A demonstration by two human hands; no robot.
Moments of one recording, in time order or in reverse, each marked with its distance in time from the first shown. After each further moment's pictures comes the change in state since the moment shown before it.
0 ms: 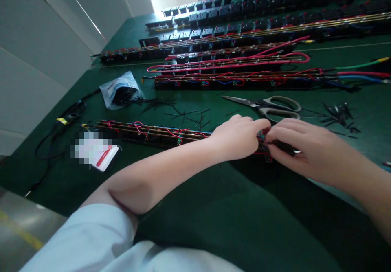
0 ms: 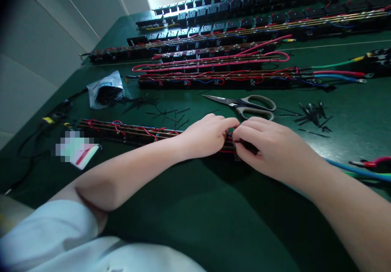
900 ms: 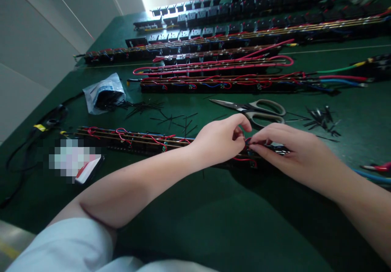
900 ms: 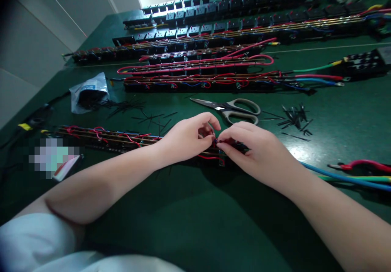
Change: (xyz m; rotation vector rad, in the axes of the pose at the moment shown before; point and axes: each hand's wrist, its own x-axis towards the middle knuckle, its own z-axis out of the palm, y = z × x) left_hand -0.004 0.002 -0.001 -0.429 0.168 -0.163; right_hand -0.009 0.005 0.004 0.312 0.071 0.257
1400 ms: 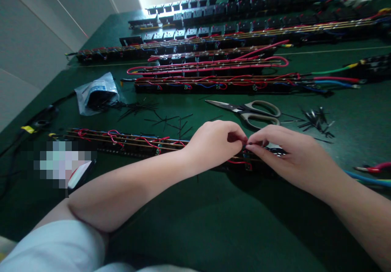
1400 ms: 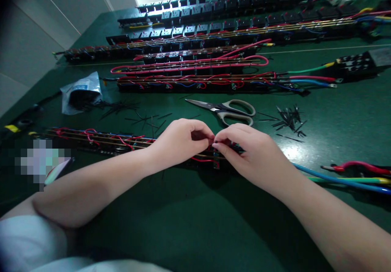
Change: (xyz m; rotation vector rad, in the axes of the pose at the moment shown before) left_hand 0.002 0.002 0.001 0.050 0.020 0.015; right_hand 0.000 -0.004 -0.003 -0.057 0.008 0.043
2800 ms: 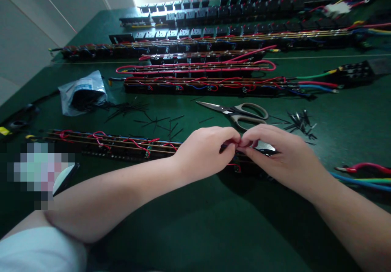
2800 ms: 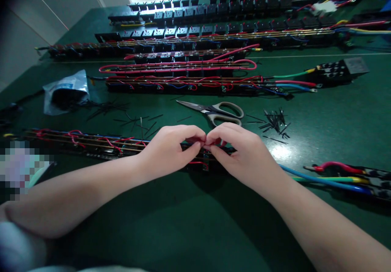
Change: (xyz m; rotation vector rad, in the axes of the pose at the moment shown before) left_hand -0.010 0.004 0.006 0.078 0.041 0.163; right_hand -0.001 0.003 -0.002 0.116 0.081 0.013
